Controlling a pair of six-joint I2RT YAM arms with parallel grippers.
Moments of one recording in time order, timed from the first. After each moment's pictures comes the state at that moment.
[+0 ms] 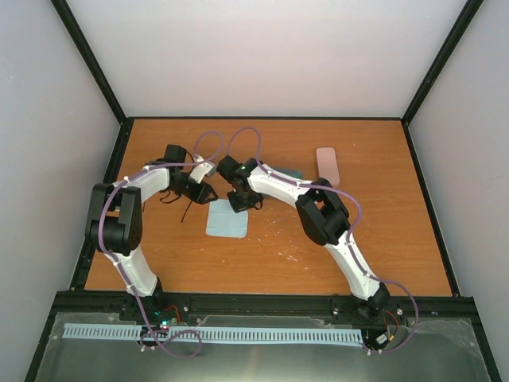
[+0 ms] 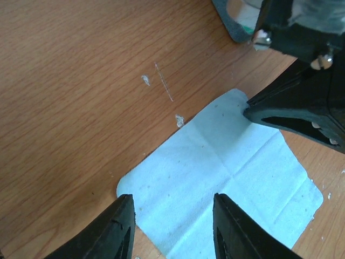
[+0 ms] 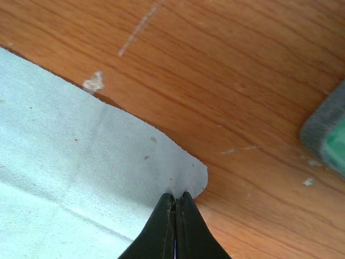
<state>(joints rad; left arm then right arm) -0.12 1.78 1.11 -0.57 0.58 0.41 0.84 2.35 1.95 -0.97 0.03 0.38</state>
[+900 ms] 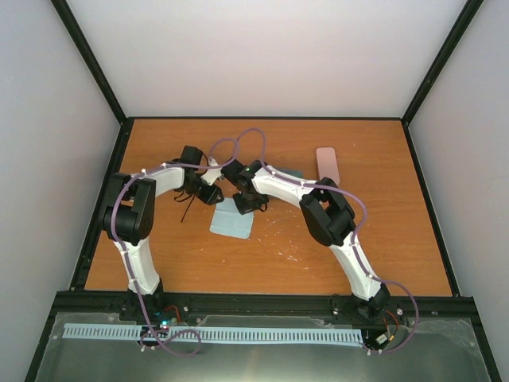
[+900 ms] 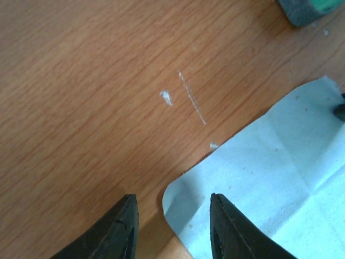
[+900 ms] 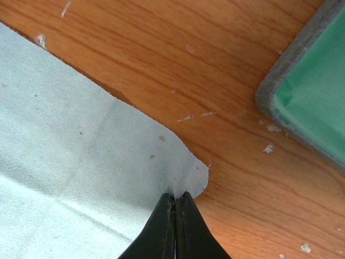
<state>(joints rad) -0.23 1.90 1.15 -0.49 0.42 0.42 0.83 2.29 1.84 -0.96 0.08 0.39</state>
